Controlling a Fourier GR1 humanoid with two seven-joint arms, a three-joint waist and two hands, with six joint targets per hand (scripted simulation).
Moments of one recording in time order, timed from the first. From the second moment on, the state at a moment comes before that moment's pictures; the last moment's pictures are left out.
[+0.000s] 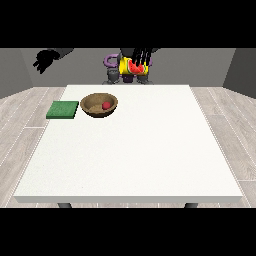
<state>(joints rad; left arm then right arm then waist) -0.90 0.11 -0.43 -0.89 -1.00 0.26 0.45 -0.23 -0.41 -0.42 -1.06 -0.37 0.33 -0.05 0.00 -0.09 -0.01</state>
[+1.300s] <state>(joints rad) -0.81 0.44 0.38 -1.17 0.14 -0.29 0.18 -0.30 -0.22 -0.39 -0.85 -0.30 0.17 -0.29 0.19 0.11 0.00</state>
